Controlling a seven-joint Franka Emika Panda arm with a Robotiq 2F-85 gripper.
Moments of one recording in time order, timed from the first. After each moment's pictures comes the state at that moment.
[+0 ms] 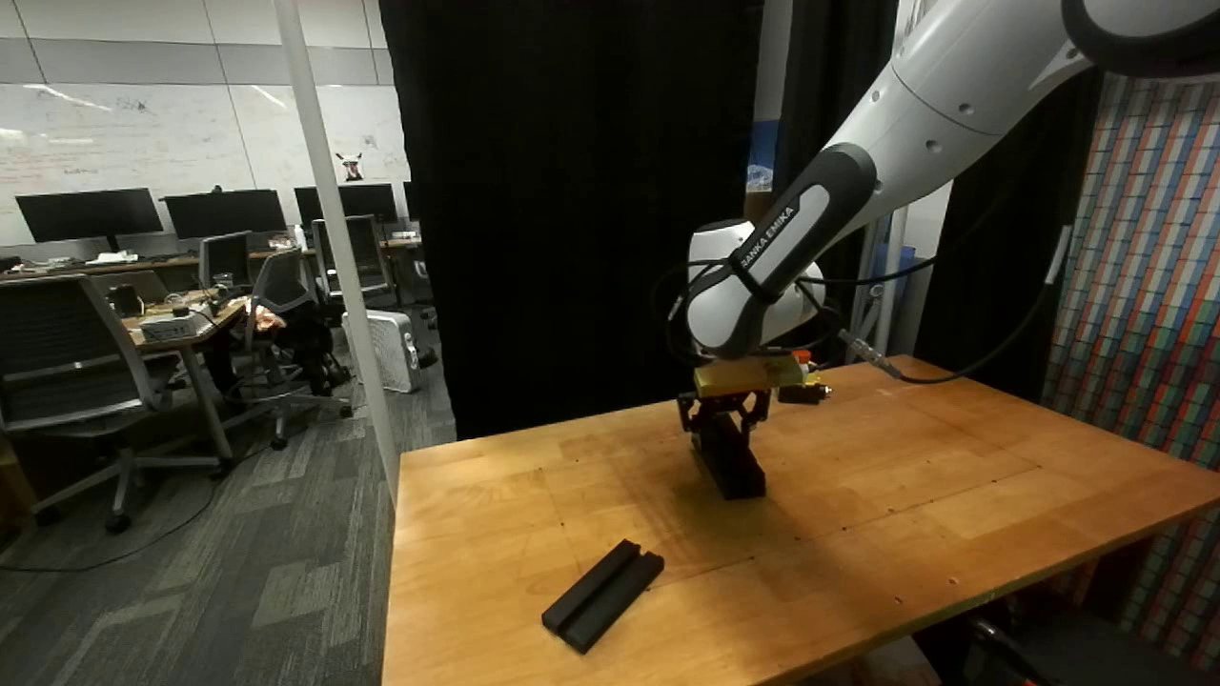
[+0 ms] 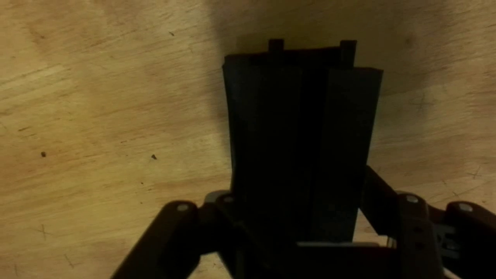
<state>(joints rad) 0.08 0.30 -0.11 -2.14 -0.13 2.48 0.56</state>
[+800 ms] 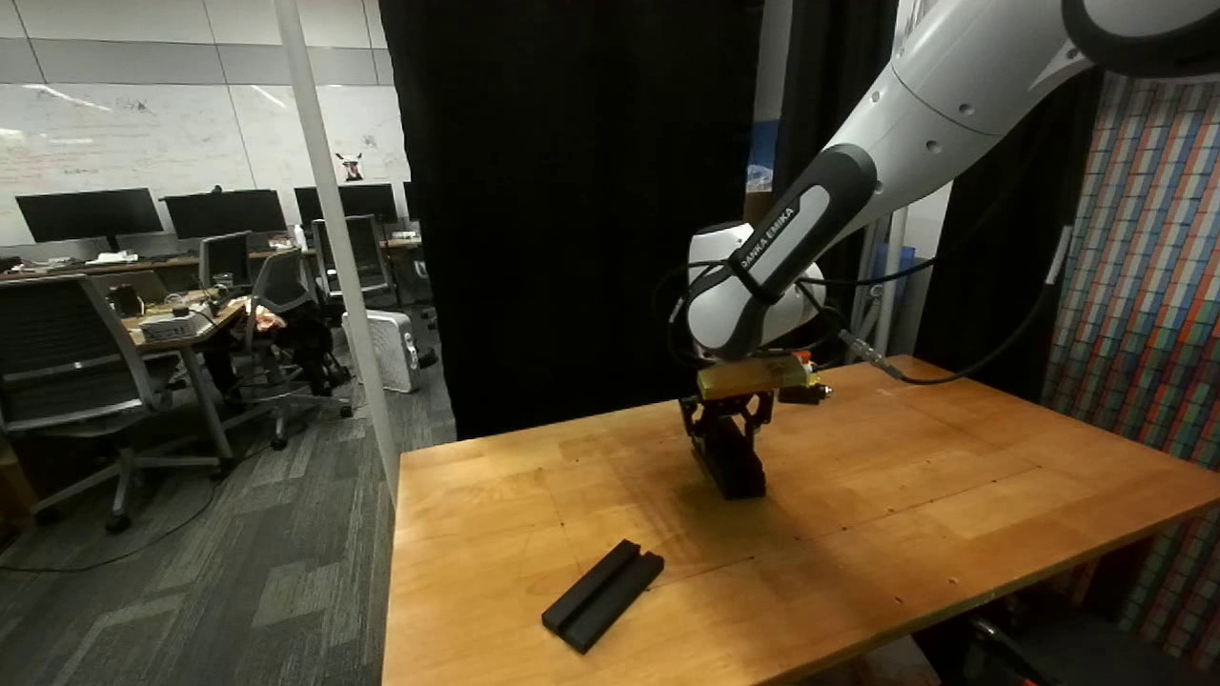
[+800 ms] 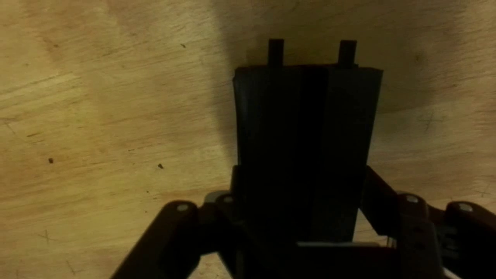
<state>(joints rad) 0.08 0.30 -0.11 -2.15 -0.13 2.45 0.54</state>
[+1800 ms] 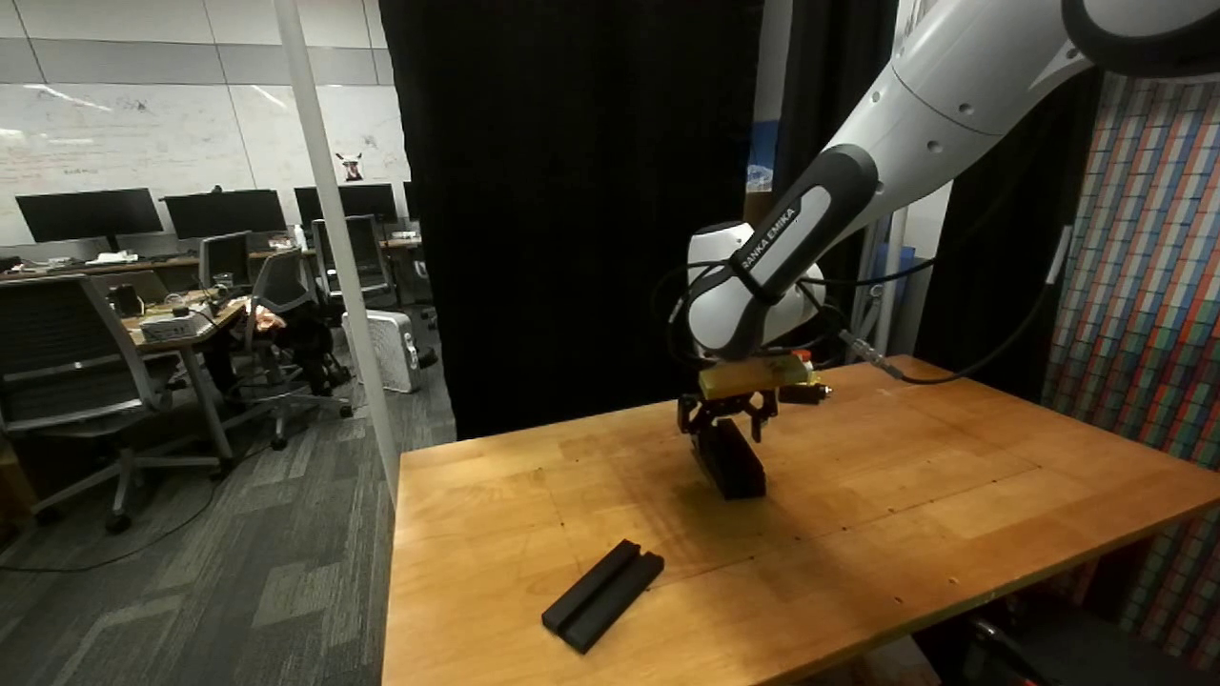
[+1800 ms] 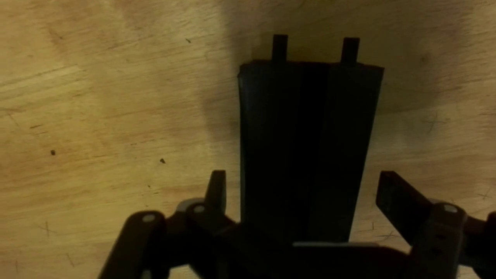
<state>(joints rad) 0.08 0.30 -0.12 -2.14 -0.15 2.45 0.53</state>
